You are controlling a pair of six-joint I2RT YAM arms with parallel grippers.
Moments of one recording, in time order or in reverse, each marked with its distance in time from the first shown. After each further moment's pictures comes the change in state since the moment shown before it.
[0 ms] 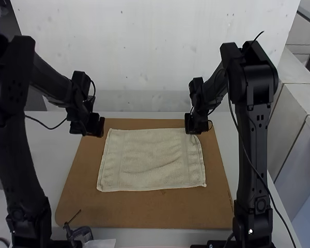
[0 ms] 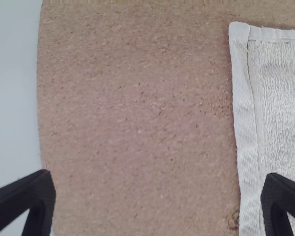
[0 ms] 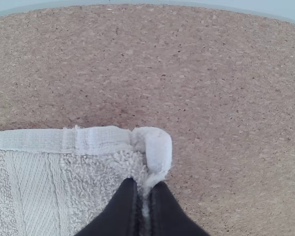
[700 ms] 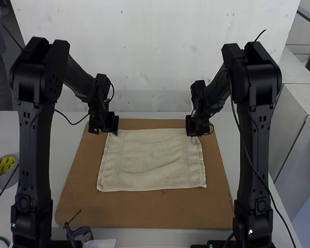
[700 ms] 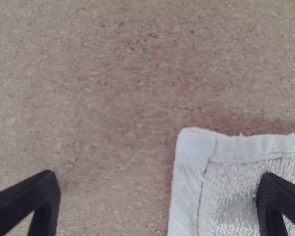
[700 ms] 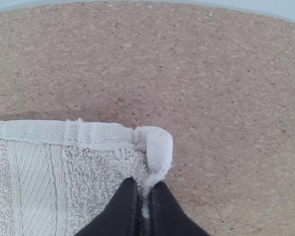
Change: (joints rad) left arm -0.092 0.381 0.367 -0.098 -0.027 -0.170; right arm -0.008 -0.035 -0.087 0.094 -0.008 -0.022
